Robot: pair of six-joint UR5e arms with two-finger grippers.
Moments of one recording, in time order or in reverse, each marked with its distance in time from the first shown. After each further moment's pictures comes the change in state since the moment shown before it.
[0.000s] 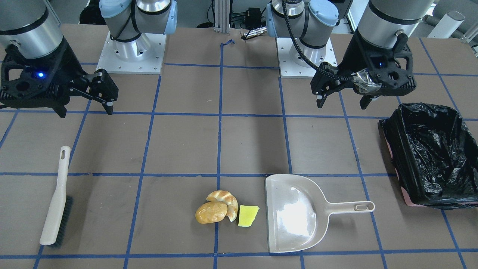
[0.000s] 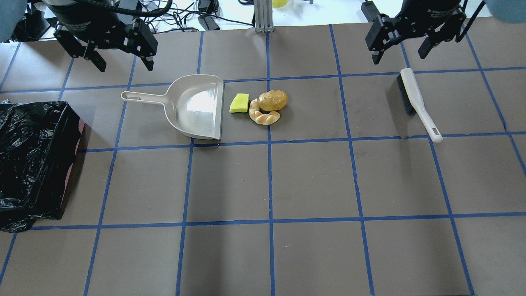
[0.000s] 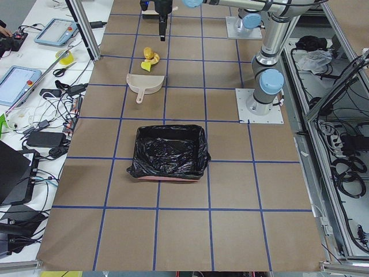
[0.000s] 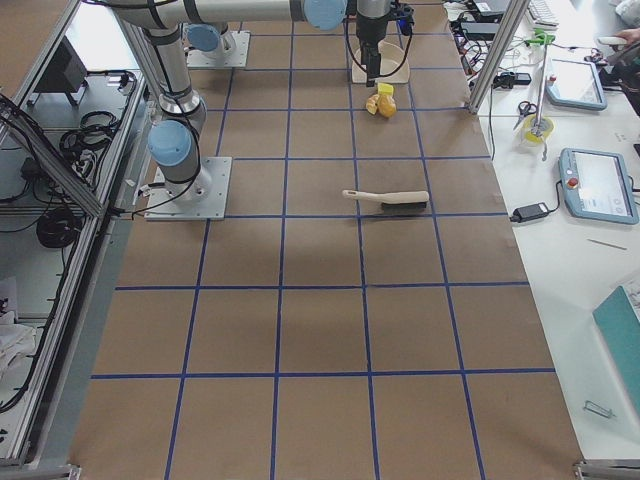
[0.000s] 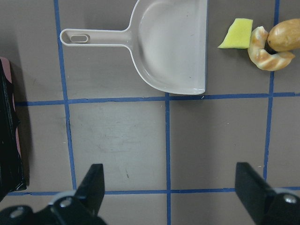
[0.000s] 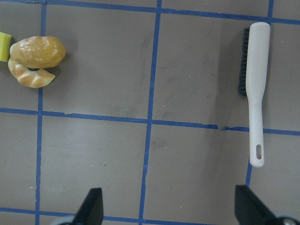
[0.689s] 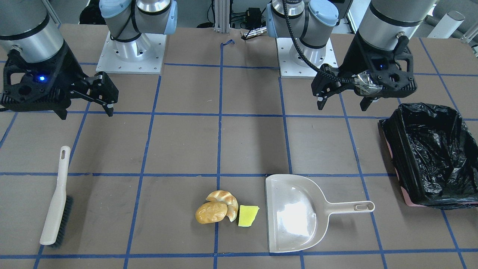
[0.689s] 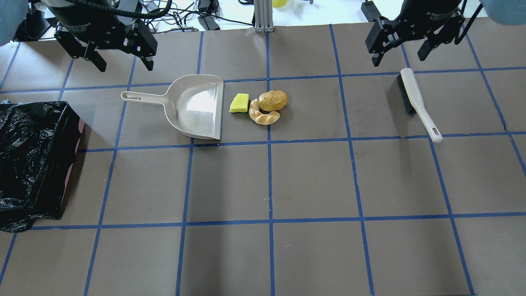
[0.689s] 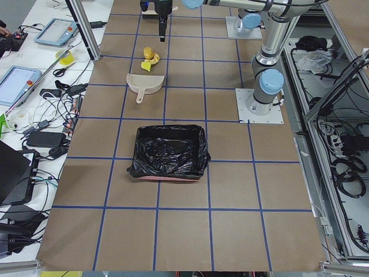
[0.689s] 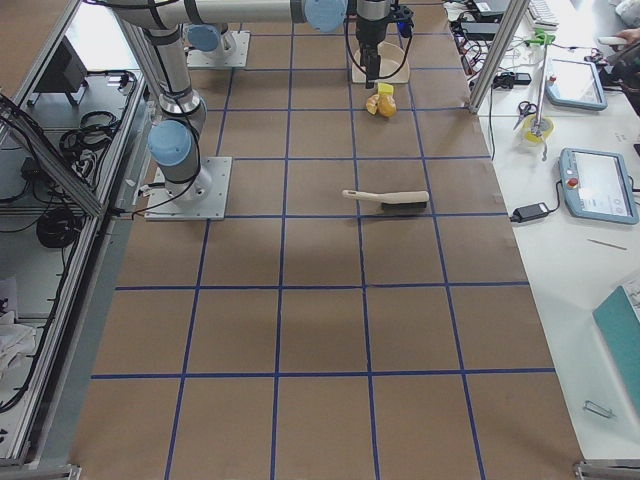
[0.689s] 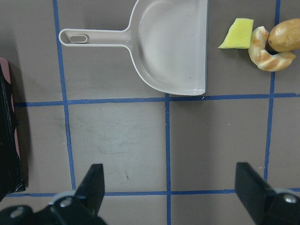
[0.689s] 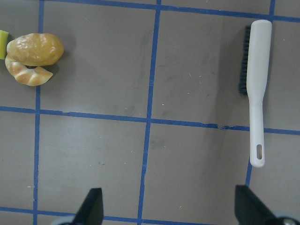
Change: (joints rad) left arm 0.006 -0.006 -0.008 0.016 -0.004 0.008; right arm -0.008 0.006 0.009 -0.005 -0.001 -0.006
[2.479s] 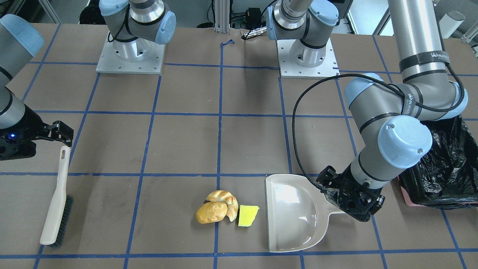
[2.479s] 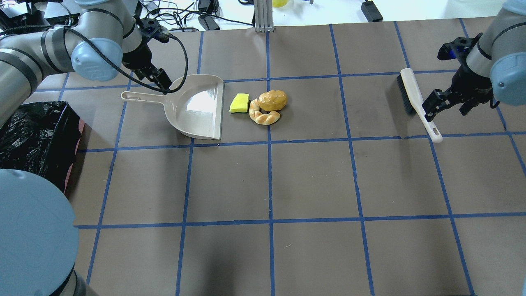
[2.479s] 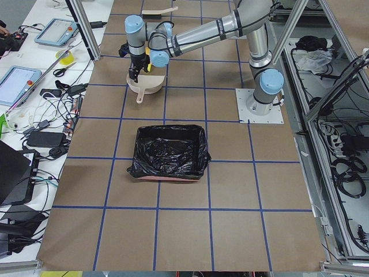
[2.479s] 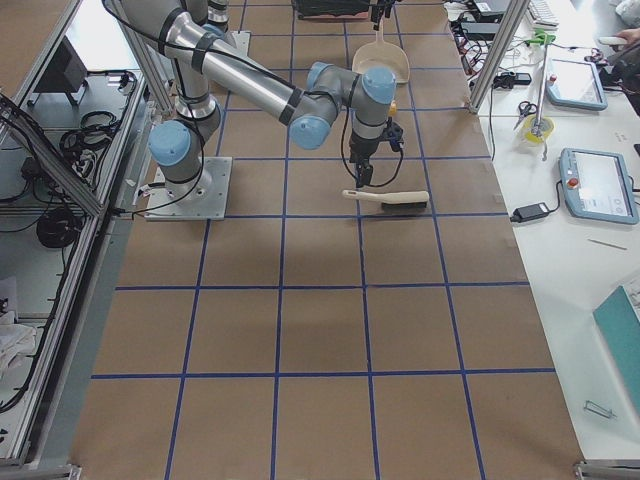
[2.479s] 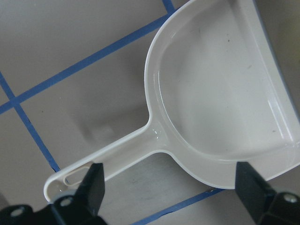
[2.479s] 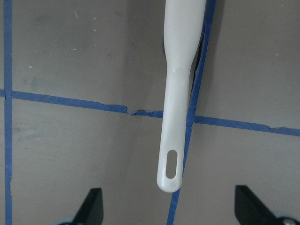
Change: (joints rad) left arm 0.080 -0.378 -0.087 0.452 0.017 0.764; right arm -0.310 0.094 0.372 -0.370 -0.054 -0.368
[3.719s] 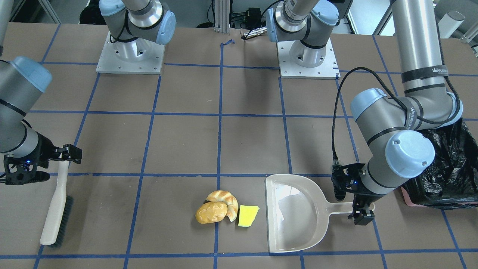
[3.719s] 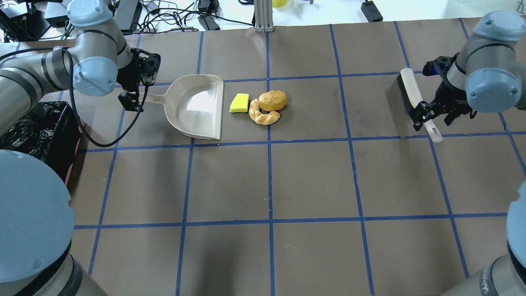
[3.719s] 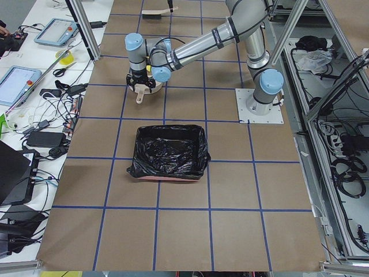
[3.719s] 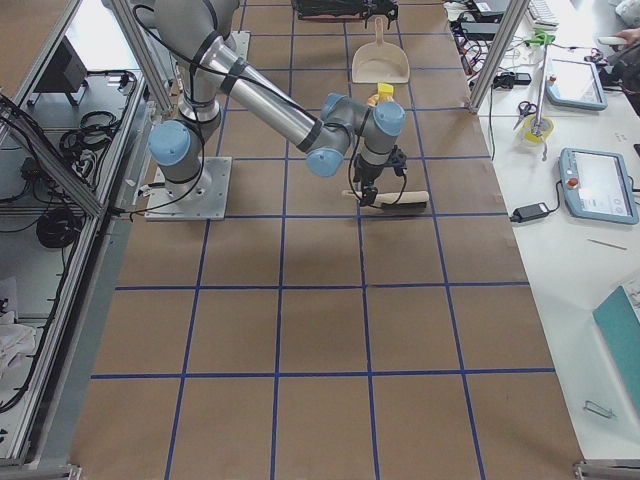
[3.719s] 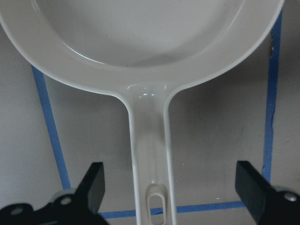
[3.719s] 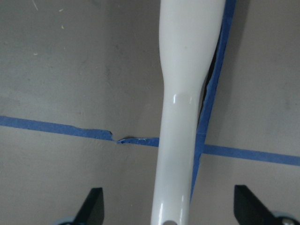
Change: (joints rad) left arm 0.068 -0.028 -0.078 0.099 0.010 1.011; right arm 0.000 0.151 0.002 -0.090 -0.006 0.000
